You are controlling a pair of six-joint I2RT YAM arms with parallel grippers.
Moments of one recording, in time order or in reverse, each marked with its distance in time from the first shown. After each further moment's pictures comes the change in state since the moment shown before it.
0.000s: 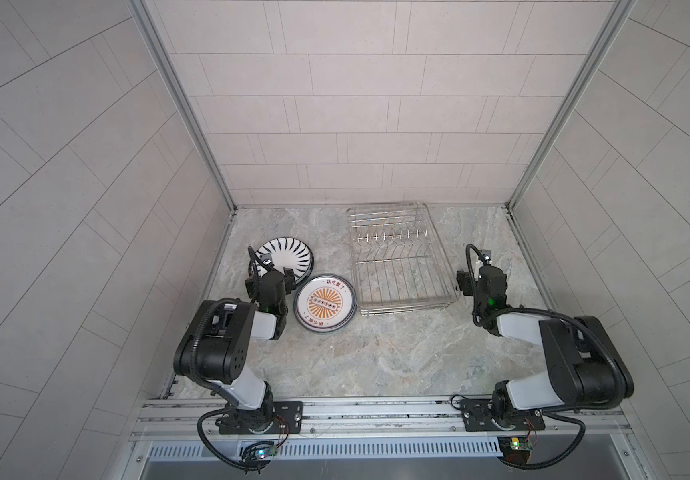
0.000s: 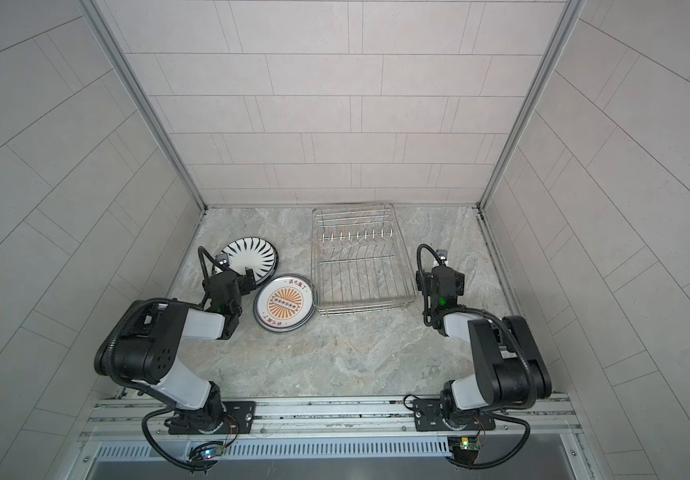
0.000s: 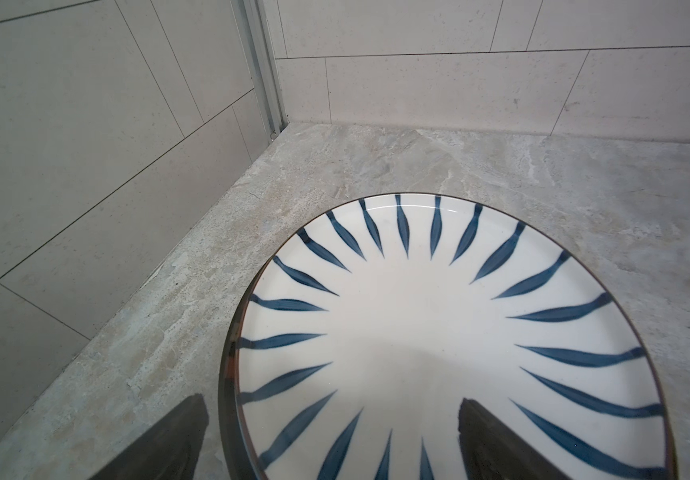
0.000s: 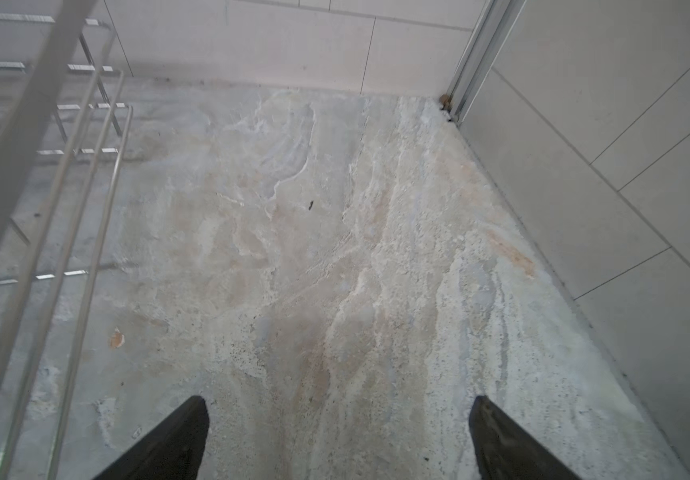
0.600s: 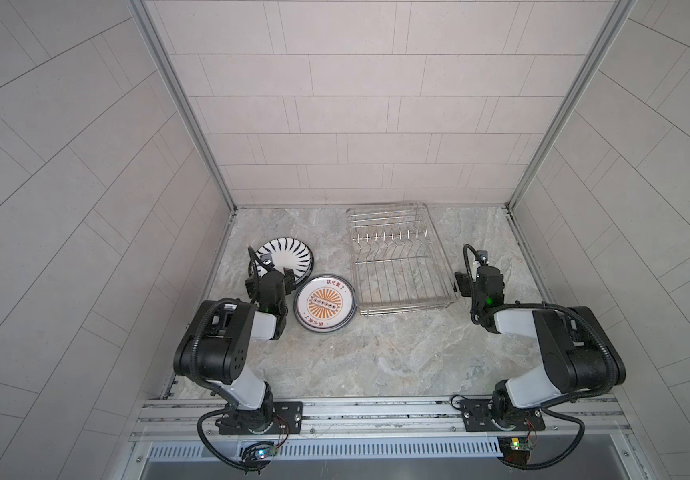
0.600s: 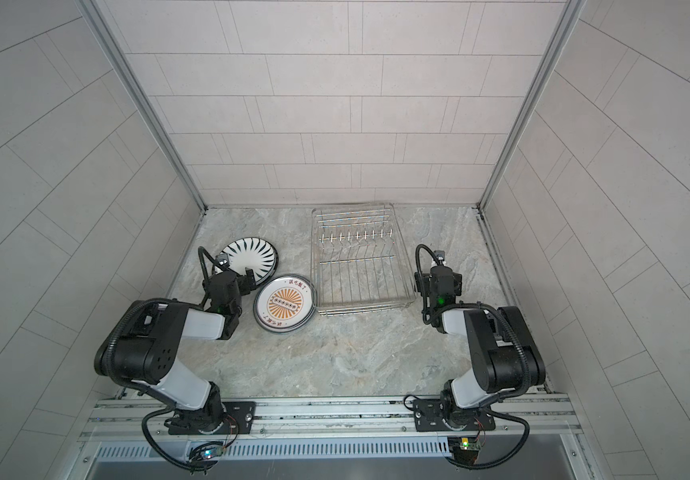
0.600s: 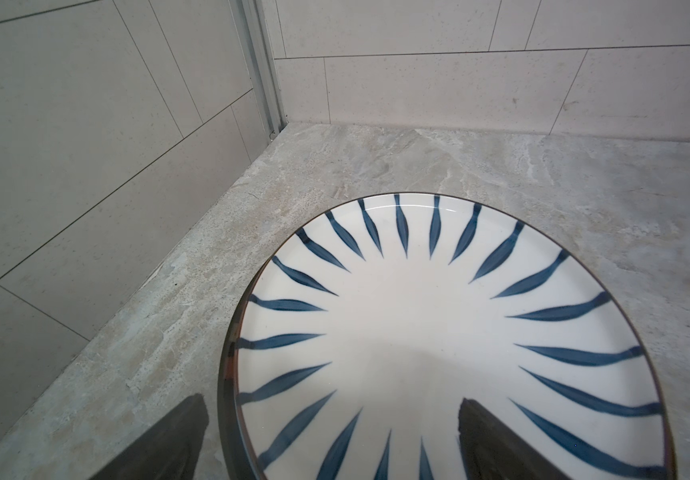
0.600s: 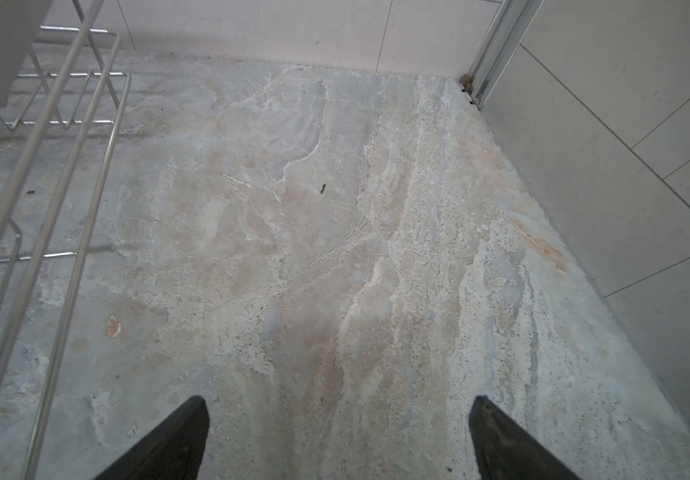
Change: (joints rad) left arm 0.000 0.000 0.000 0.000 0.002 0.001; right arm 0.003 0.143 0.029 0.032 -0.034 -0.010
